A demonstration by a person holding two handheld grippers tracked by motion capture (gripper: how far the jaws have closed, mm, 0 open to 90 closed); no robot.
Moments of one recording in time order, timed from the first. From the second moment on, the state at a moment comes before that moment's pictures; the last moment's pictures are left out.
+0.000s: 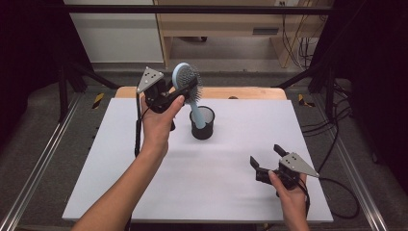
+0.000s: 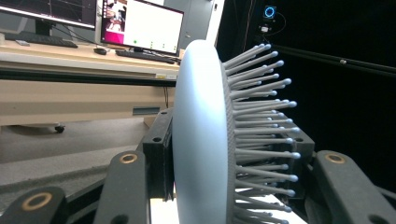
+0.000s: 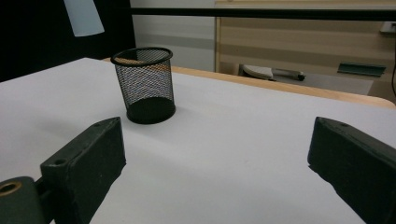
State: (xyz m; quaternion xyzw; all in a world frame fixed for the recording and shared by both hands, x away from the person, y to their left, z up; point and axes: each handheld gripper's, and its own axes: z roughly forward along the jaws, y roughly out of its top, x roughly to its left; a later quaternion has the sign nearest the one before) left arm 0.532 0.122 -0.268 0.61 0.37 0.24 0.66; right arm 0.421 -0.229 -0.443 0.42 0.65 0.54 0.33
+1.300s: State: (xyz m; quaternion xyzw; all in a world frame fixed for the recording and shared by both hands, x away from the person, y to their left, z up) left arm 0.557 0.129 -0.262 0.59 0.38 0.28 0.66; right arm 0.420 -0.226 -0.436 0.42 0.66 0.51 0.35
